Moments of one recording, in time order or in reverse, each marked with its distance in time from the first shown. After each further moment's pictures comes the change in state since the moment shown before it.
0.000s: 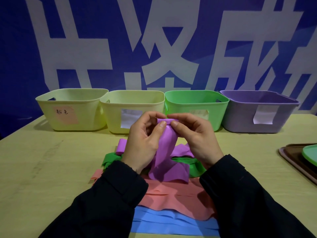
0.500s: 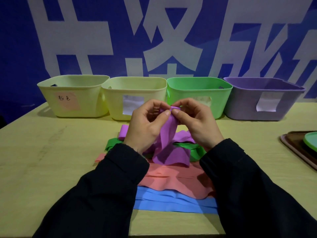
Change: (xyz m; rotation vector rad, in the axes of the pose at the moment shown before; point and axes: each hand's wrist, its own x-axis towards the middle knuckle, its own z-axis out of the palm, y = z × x) left_hand 0.001 -0.006 -0.003 0.033 -0.043 0.003; right_hand 0.002 0.008 -0.003 -0.105 -0.034 0.001
